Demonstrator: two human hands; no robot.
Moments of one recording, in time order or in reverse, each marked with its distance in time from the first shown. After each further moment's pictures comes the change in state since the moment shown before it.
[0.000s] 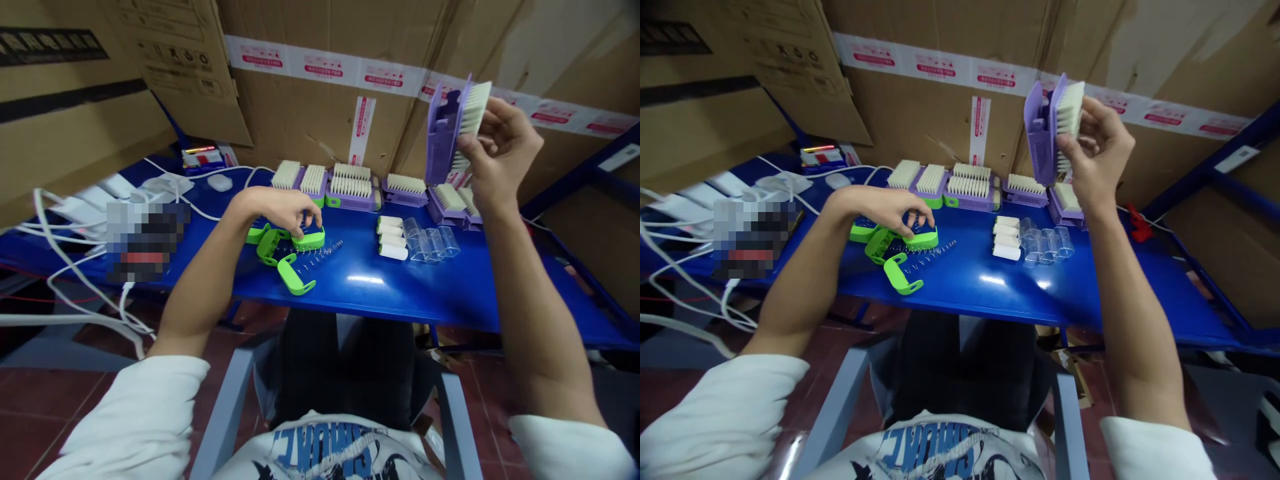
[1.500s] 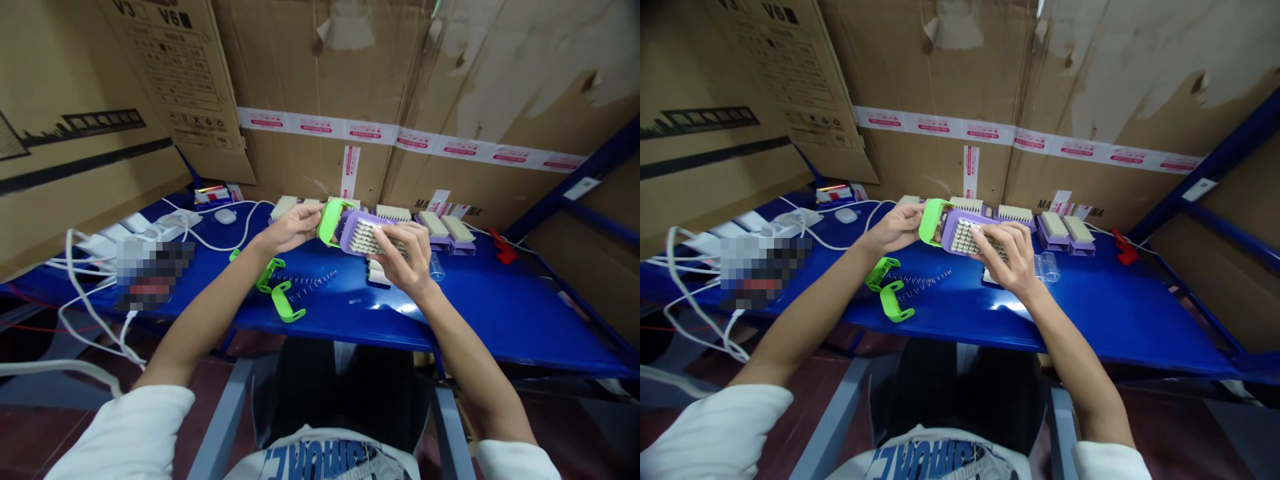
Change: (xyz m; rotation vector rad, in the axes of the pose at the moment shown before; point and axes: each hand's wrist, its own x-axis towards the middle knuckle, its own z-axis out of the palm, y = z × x) left_hand 0.031 0.017 0.030 -1.246 0.545 0.490; right_hand -0.113 -0.078 0.051 -0.399 -0.103 -0.438
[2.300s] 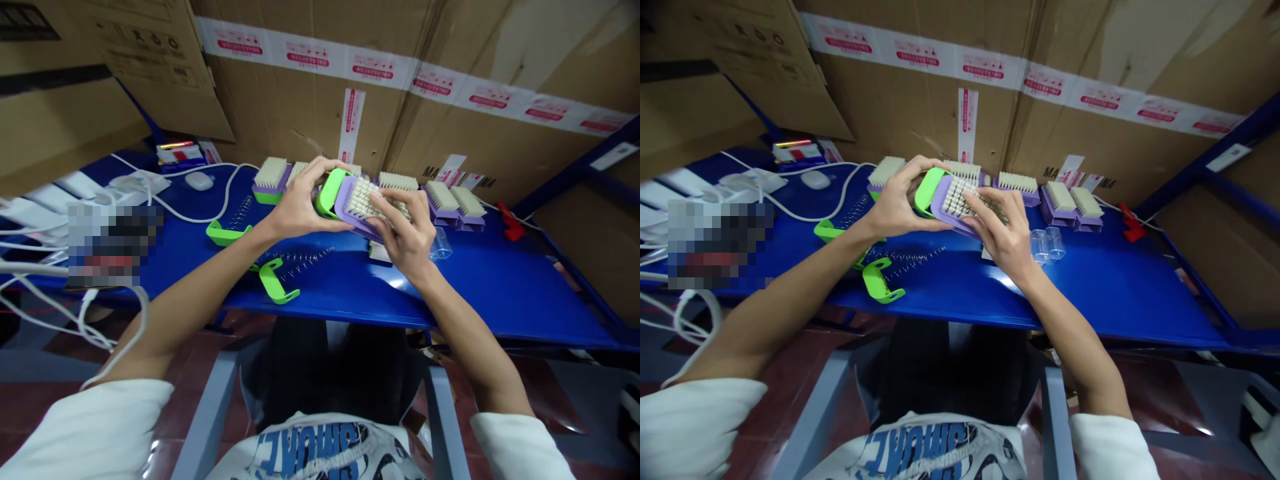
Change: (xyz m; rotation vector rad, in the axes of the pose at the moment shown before) left_hand -0.002 -0.003 0.036 0.711 0.195 0.273; right_hand 0.010 -0.021 0.004 0.043 -0.111 0.181
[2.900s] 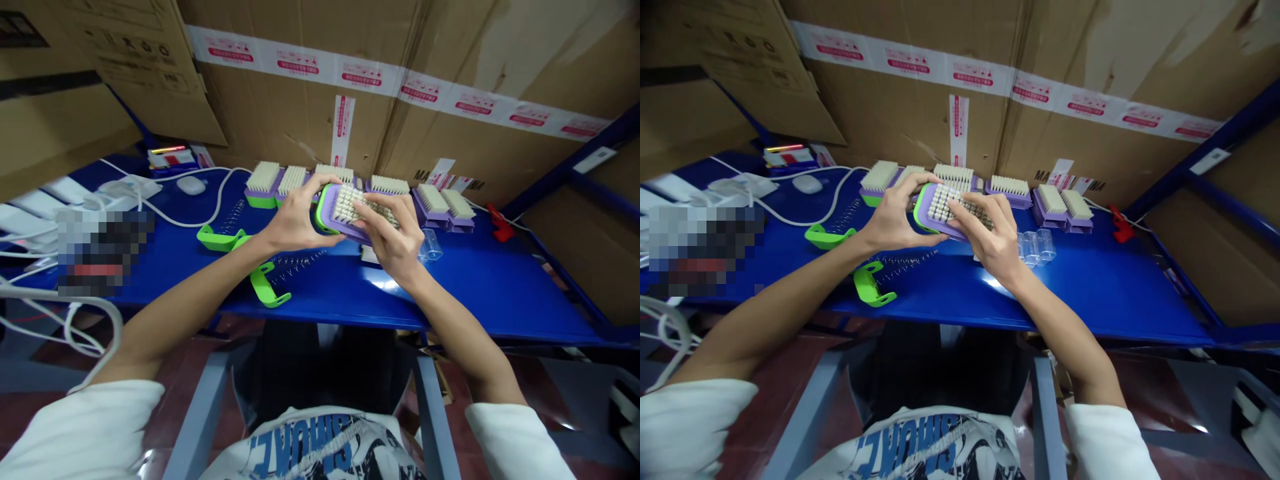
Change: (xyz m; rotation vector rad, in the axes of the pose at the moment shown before) left_hand -0.007 -0.019 0.015 0.076 0.081 0.192; right_hand 0.010 -0.002 0.007 0.150 0.289 -0.227
